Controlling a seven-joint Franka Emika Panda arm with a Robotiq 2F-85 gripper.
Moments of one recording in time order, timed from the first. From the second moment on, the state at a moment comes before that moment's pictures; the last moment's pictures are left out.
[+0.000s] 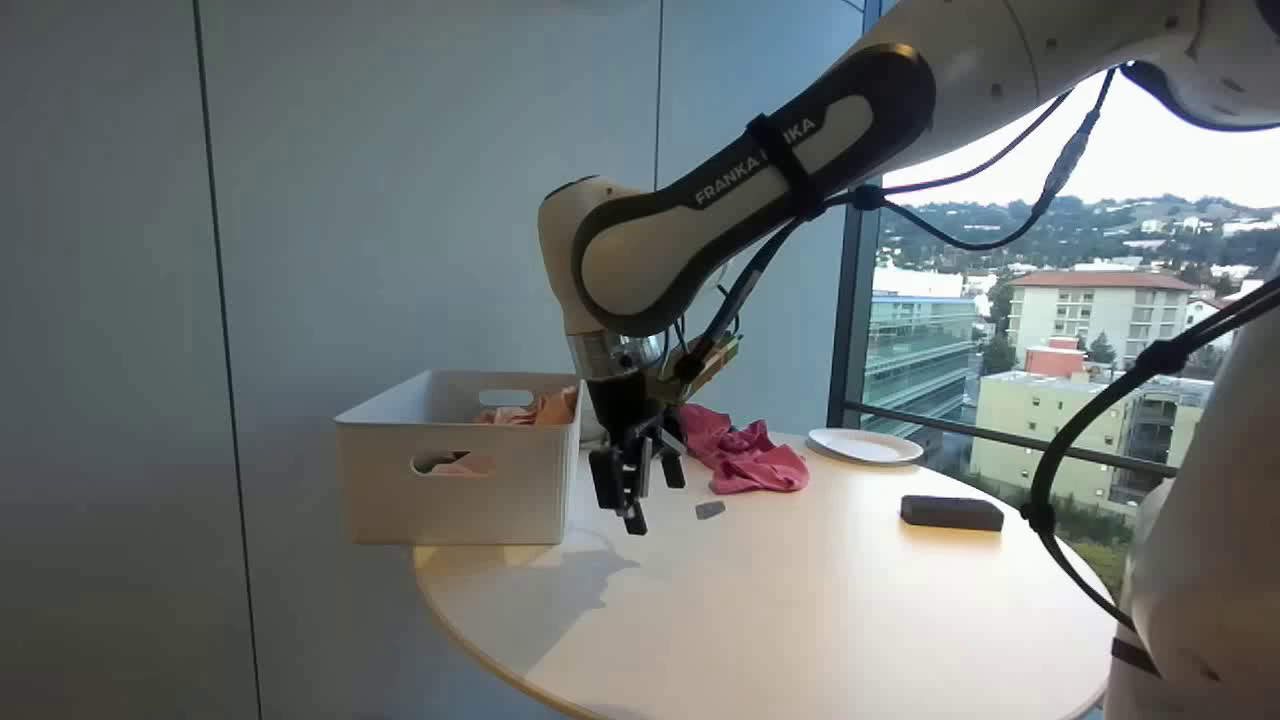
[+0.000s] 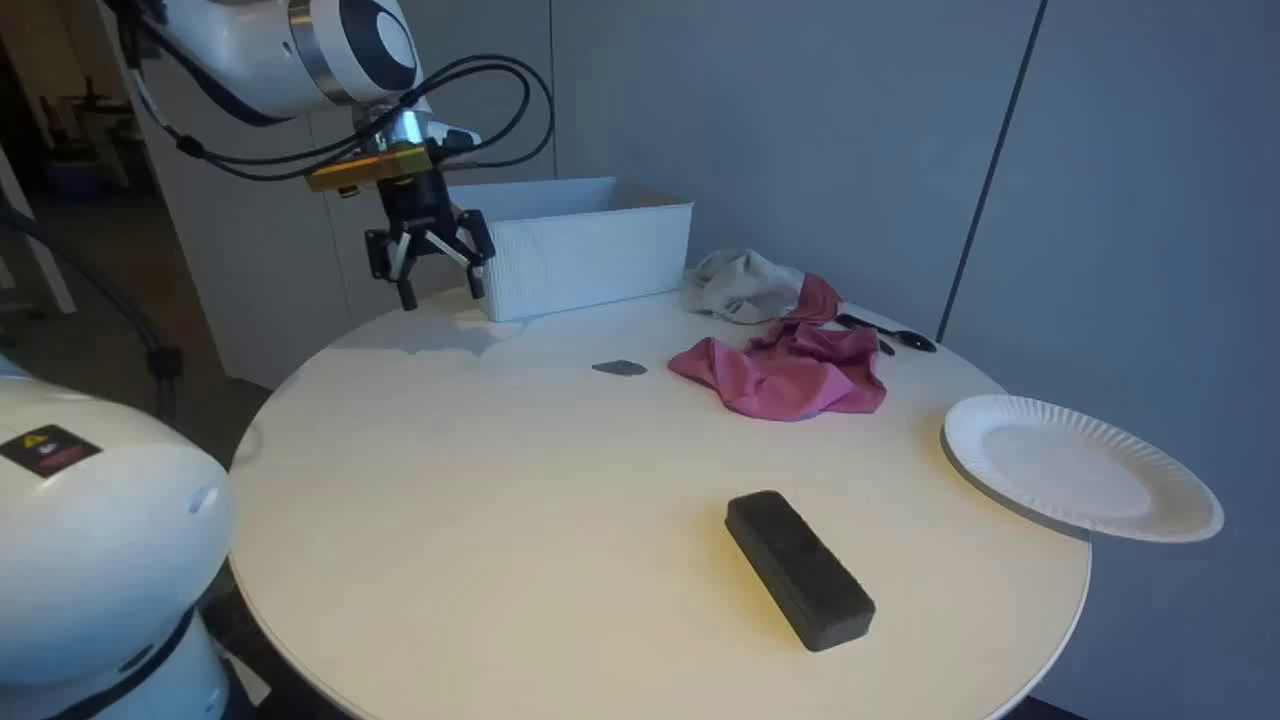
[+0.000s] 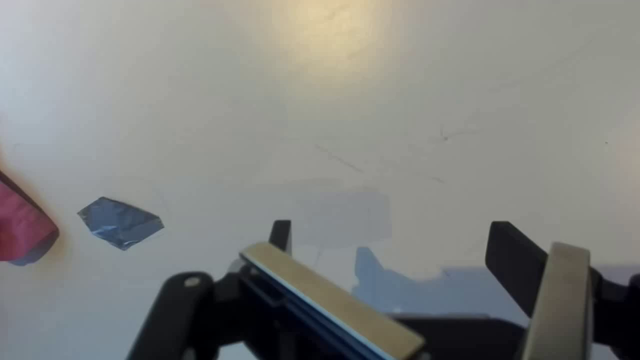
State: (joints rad) arm 0.08 -0.20 0.26 -2.29 -0.22 1.91 0.12
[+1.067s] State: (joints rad) arm 0.16 -0.34 0.29 -2.16 -0.45 1.82 0.12
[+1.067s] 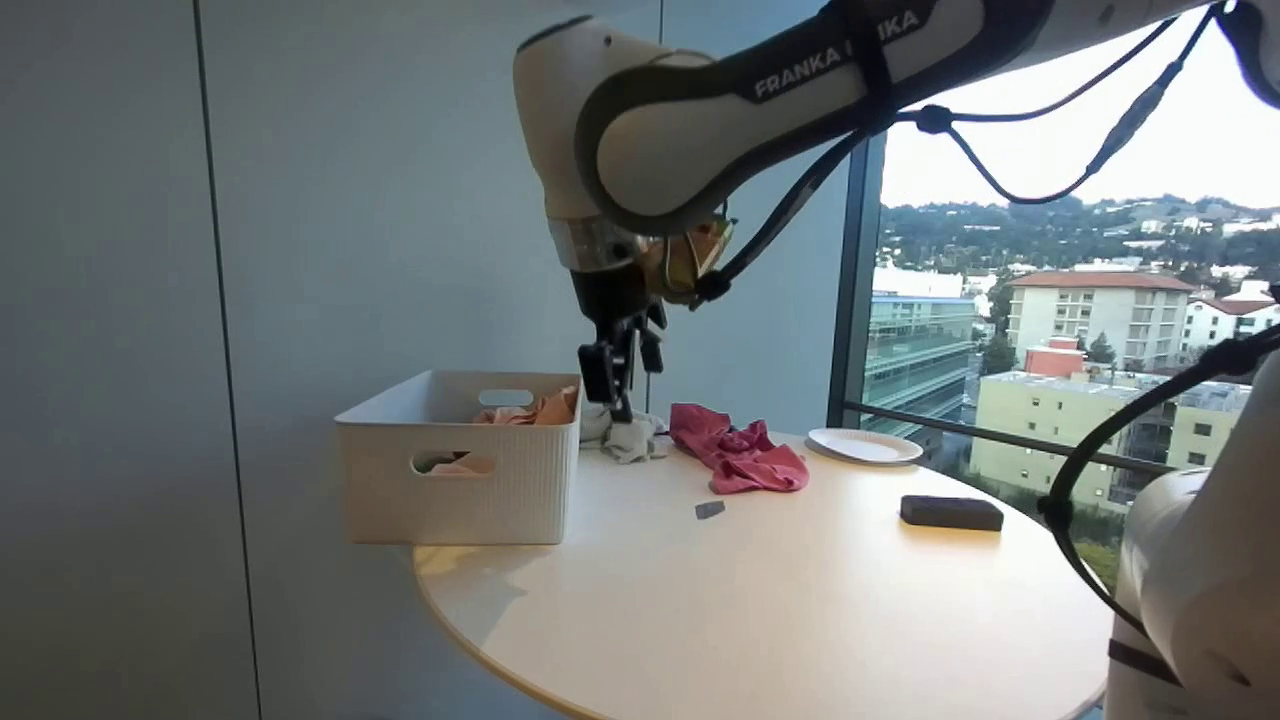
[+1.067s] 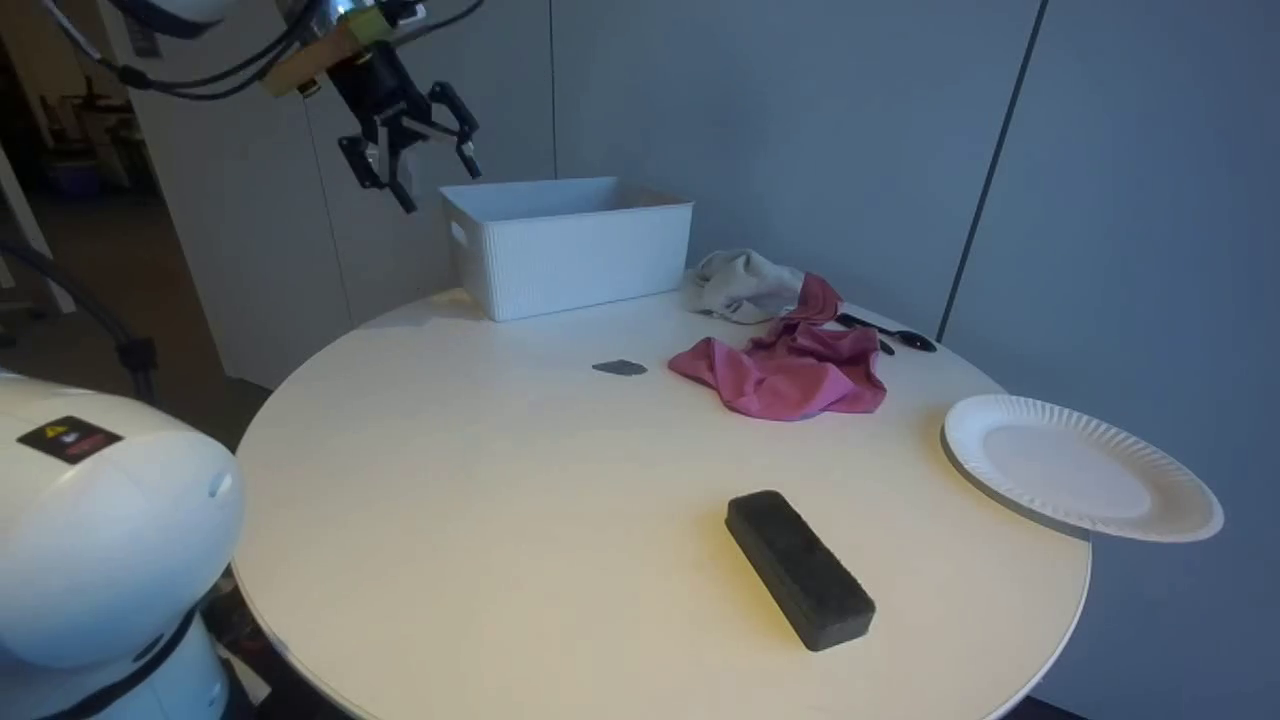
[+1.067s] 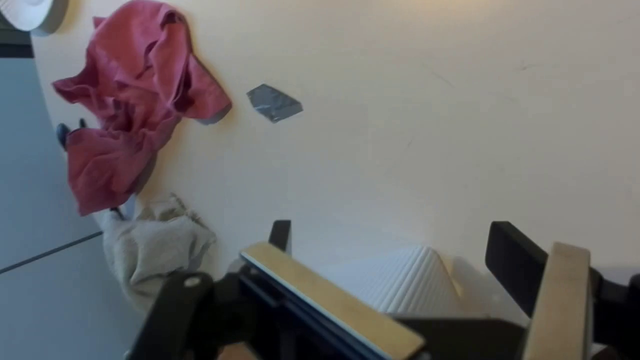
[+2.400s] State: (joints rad) arm 0.19 0.39 0.15 -1.33 -0.75 1.77 0.04
